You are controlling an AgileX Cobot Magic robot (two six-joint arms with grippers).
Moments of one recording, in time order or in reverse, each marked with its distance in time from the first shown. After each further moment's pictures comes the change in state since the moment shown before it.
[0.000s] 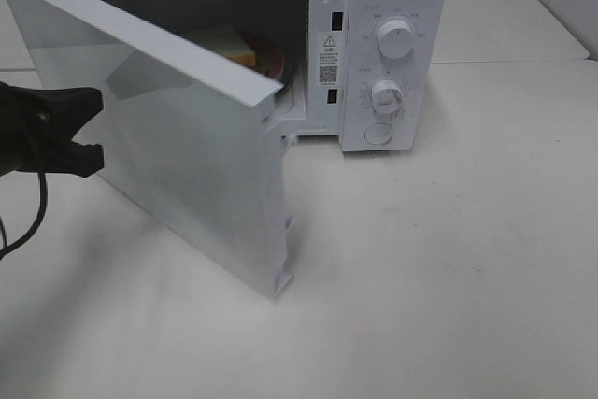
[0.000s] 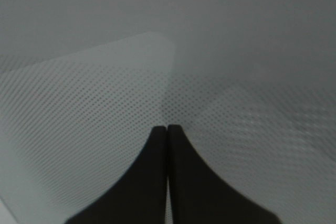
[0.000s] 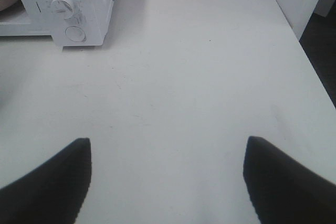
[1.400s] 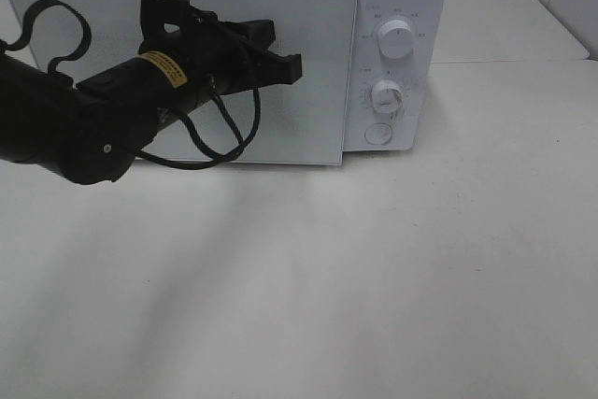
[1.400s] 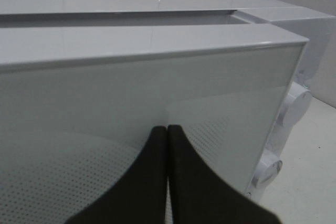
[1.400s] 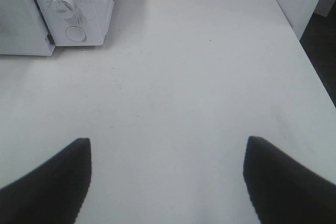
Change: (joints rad) left arm -0.403 0.346 -0.534 -0.427 0.081 0.053; right arm 0.000 0.000 0.000 0.000 0.000 0.000
